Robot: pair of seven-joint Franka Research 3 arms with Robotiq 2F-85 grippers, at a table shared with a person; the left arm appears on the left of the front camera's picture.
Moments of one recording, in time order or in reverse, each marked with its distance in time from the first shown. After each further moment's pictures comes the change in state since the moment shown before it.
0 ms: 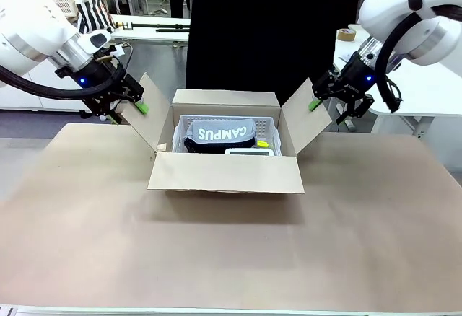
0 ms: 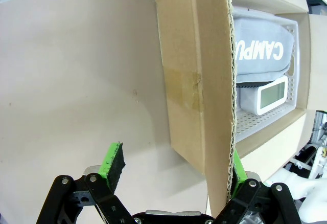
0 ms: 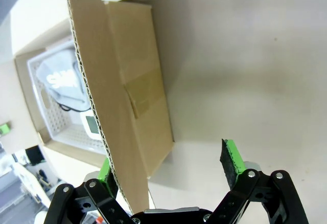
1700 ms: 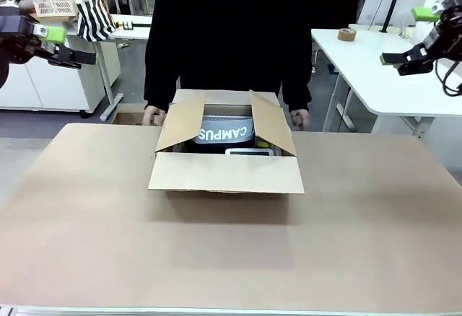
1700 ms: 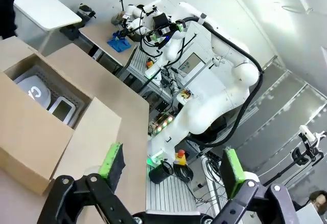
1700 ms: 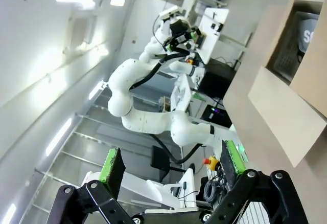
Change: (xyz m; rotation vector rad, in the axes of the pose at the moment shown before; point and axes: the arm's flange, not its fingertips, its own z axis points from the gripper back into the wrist) left arm -0.097 0.018 0.127 -1.016 -0.351 -0.658; right arm -0.118 -0.069 0.152 1.144 0.000 0.445
